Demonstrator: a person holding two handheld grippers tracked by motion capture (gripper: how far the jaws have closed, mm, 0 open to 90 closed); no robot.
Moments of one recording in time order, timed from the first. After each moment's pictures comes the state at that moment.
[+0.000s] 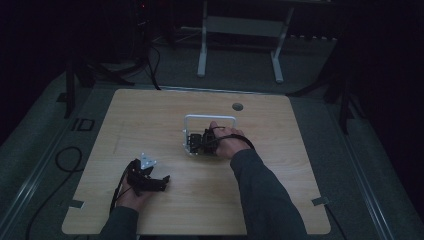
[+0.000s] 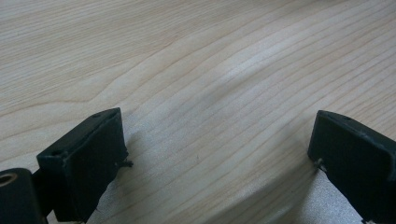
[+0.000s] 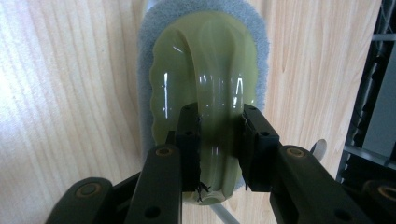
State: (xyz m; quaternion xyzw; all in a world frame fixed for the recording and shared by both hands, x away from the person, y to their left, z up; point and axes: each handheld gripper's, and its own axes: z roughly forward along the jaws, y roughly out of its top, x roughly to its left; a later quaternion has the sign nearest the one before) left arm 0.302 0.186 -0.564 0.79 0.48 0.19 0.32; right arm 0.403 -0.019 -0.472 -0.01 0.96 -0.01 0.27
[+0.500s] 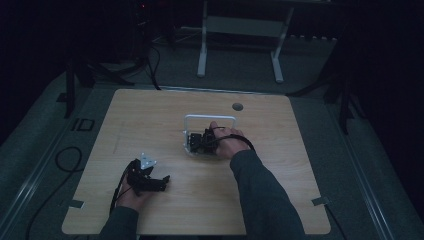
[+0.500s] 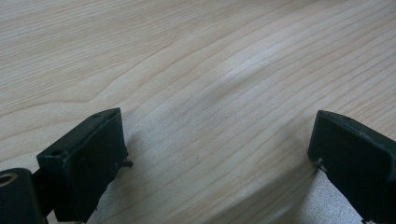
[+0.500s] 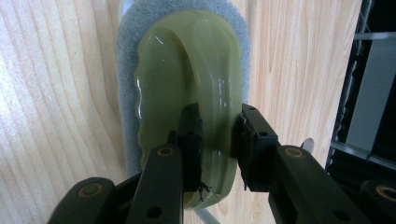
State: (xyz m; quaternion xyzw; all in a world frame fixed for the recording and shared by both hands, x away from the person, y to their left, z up) left arm 0.302 0.186 -0.564 0.79 0.48 0.19 0.32; right arm 0.408 -0.019 -0.479 -0.01 0.96 -0.01 0.29
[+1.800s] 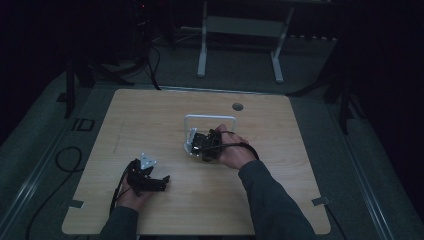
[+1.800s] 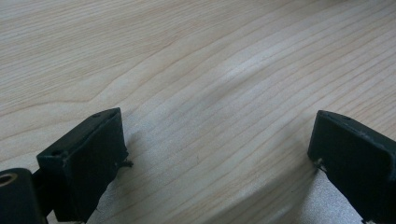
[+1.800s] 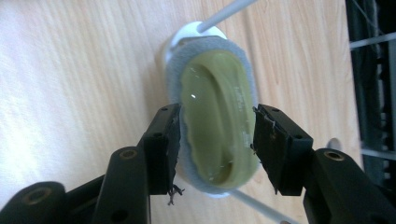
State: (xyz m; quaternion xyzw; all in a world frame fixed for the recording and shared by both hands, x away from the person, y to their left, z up) left arm 0.302 0.186 -0.564 0.79 0.48 0.19 0.32; right arm 0.371 -0.035 -0.442 0.07 0.96 0.11 0.25
